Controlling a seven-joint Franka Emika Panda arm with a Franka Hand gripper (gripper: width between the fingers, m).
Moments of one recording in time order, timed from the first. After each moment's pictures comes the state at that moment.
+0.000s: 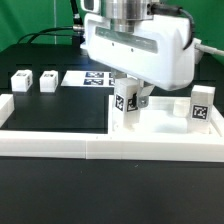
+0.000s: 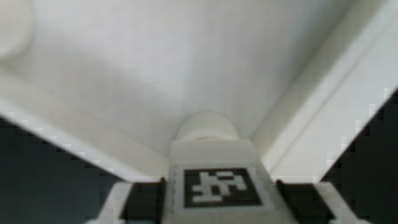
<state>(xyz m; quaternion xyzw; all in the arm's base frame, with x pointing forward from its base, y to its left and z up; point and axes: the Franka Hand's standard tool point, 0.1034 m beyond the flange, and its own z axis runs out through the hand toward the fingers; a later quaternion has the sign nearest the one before) 0.619 0.014 0.069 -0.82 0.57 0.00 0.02</state>
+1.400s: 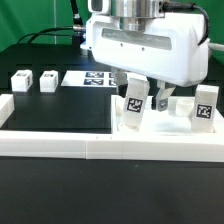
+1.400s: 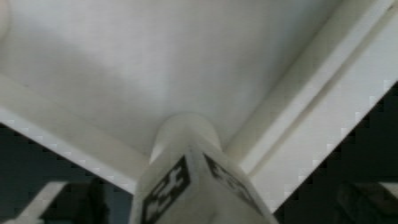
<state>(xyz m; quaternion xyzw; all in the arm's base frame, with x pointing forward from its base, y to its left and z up) 0.623 0.020 0.070 -0.90 0.44 -0.02 0.03</state>
